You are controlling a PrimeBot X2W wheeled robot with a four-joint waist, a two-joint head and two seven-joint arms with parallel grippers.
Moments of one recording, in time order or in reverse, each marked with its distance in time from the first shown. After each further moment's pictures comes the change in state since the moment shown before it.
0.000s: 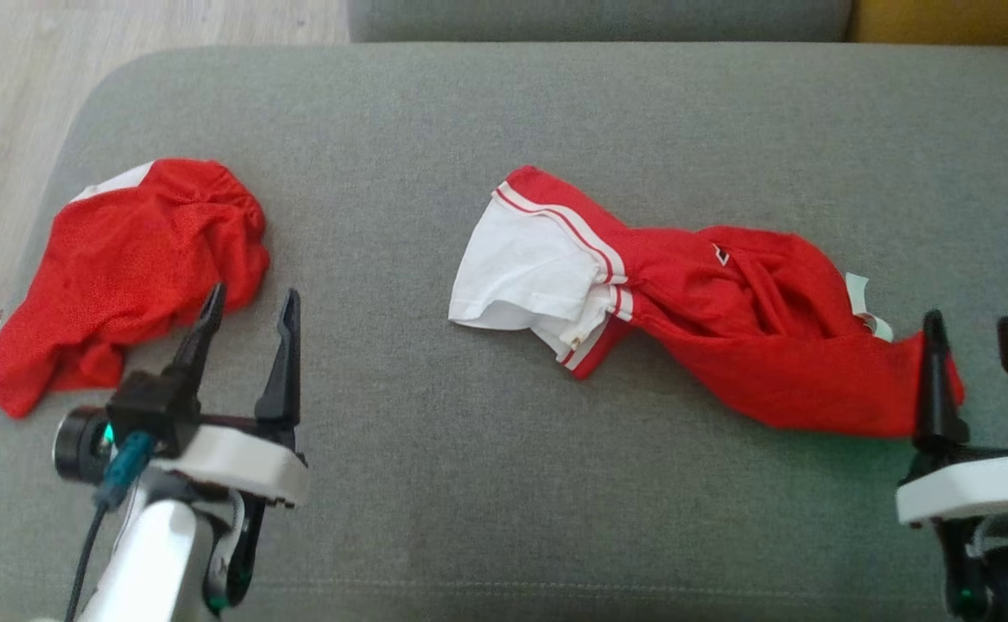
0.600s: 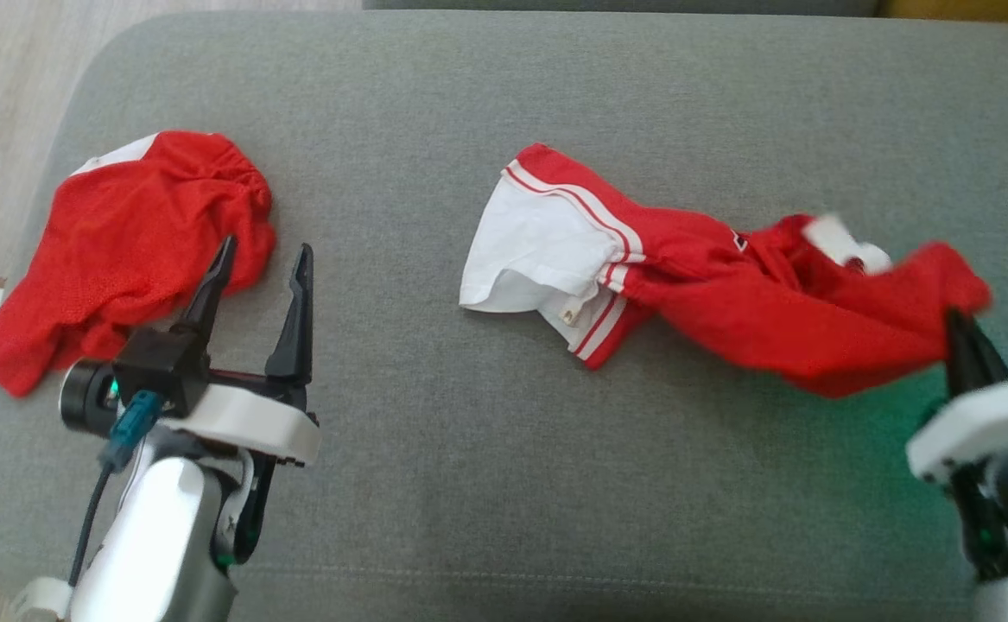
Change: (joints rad) left arm -0.078 -0.003 -0.029 0.005 0.000 -0.004 0.001; right arm -0.155 -0.007 -0.050 0.120 -0.011 0.000 0.291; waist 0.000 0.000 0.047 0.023
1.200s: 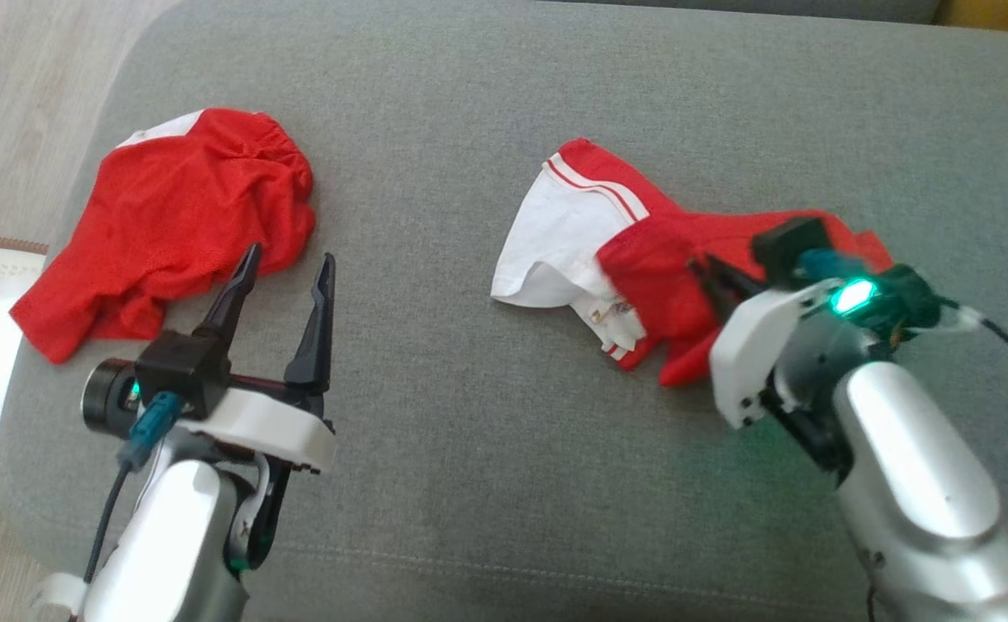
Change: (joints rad) left arm -0.005 0.006 -0.046 0.011 -0.026 0.001 0.003; right arm -0.290 -0.130 0.602 0.181 -0.054 0.000 0.156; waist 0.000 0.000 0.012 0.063
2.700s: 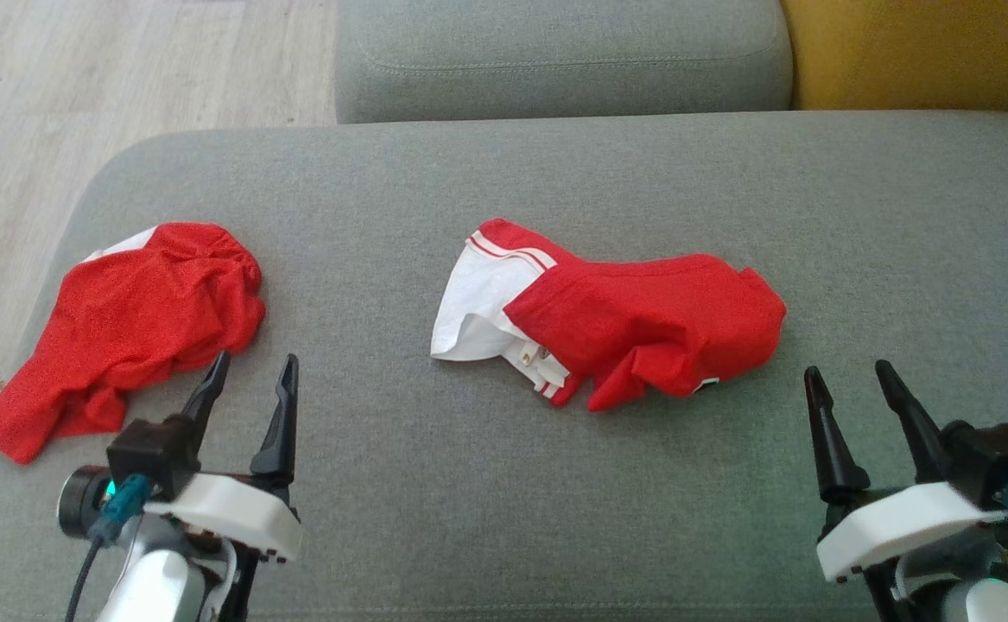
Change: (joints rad) left arm 0.170 0.036 0.045 0.016 -0.051 -0.008 0.007; right arm 0.533 0.134 -0.370 -0.370 -0.004 0.000 -0.330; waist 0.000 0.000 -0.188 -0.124
